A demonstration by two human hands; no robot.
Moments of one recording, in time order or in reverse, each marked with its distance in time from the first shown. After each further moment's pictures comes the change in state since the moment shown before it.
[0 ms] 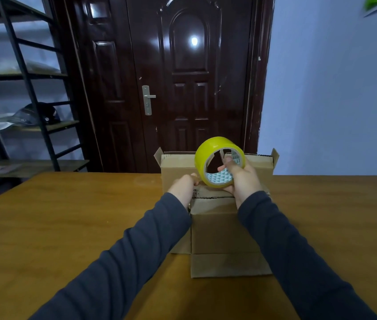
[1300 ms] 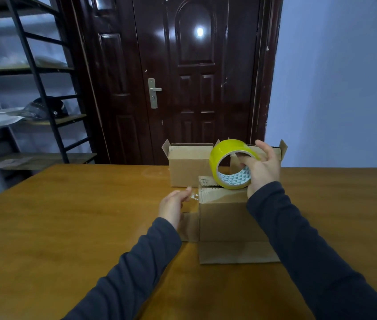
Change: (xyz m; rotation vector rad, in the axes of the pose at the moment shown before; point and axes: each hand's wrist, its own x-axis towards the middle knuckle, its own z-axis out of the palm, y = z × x) left_hand 0.009 -0.066 -0.047 -0.021 -0.002 0.073; right_hand -0.013 -0.007 -0.011 0.136 0.192 -0.107
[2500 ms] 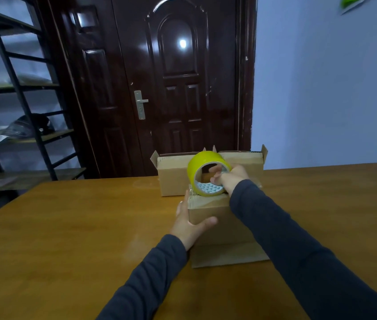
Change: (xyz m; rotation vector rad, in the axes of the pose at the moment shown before) left_hand 0.005 -0.042 0.020 0.458 -0.276 0.463; right_hand 0.006 -0.006 0.007 -0.494 -0.173 0.263
